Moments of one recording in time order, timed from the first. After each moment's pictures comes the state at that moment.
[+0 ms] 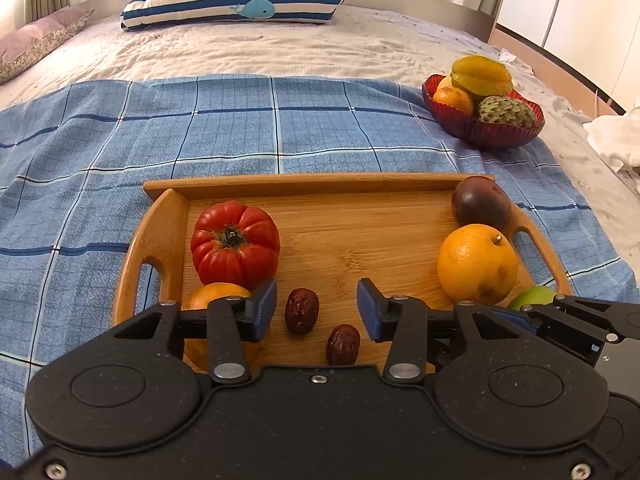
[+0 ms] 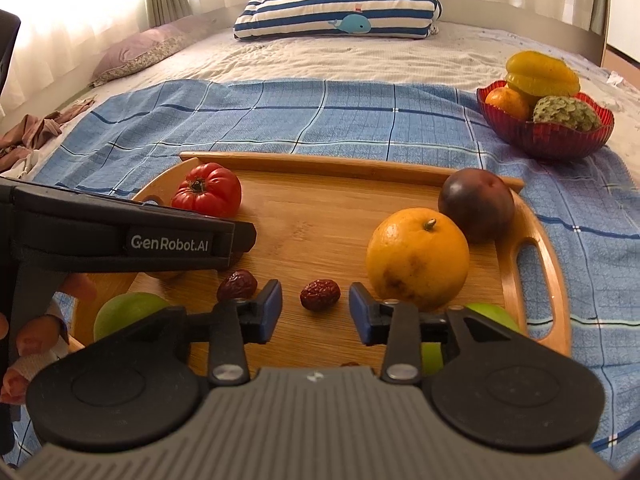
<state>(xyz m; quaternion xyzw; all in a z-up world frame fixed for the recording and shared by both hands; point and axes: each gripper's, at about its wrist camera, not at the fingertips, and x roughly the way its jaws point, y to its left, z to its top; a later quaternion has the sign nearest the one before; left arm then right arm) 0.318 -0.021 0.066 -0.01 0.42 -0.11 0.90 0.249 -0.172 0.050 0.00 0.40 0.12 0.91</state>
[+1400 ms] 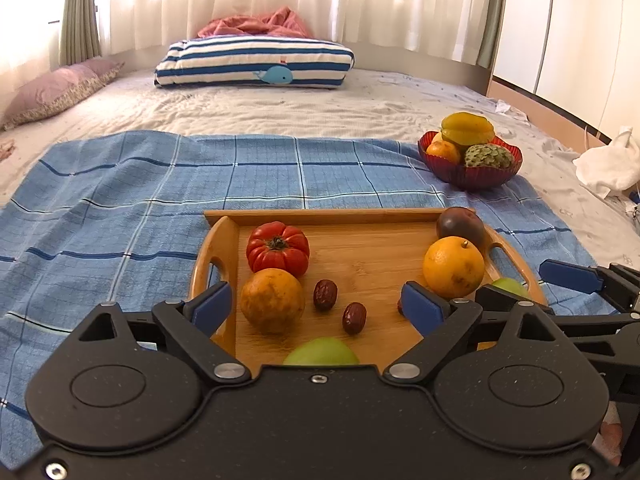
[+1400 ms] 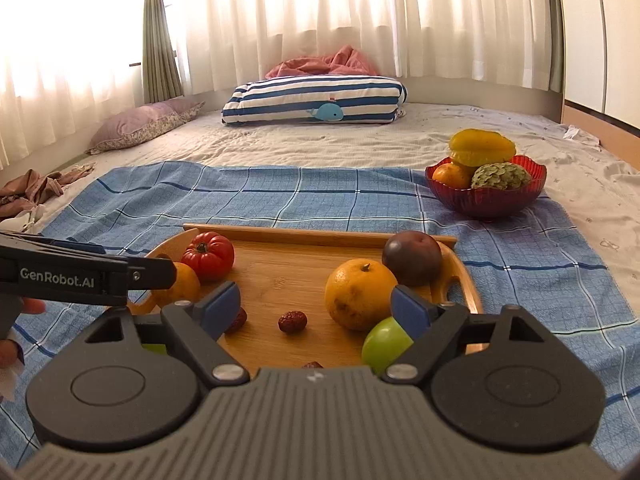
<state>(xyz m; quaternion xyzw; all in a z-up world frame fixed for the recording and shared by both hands) 0.218 0.008 0.110 -0.01 0.33 -0.08 0.94 0.174 -0.201 0.089 0.01 0.27 0.08 0.96</state>
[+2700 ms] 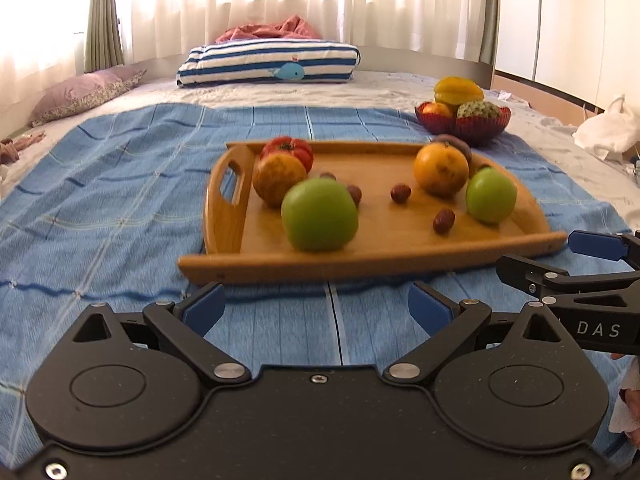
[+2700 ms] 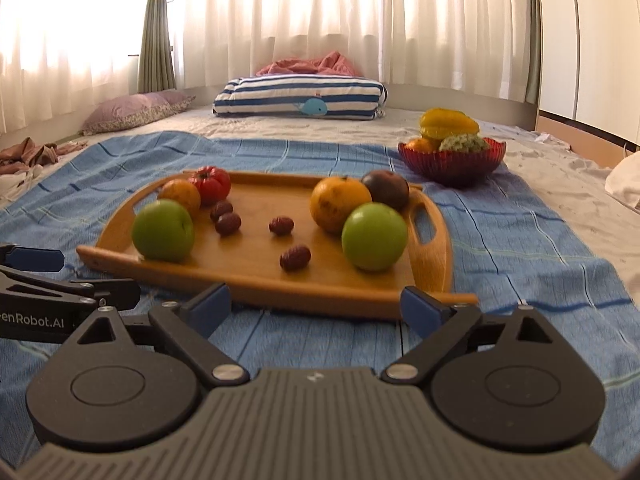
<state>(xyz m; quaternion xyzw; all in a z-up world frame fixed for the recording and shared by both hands) 0.094 0.004 0.033 0.01 0.30 -0.06 0.95 0.075 -0.203 0.036 -0.02 0.25 0.05 0.97</state>
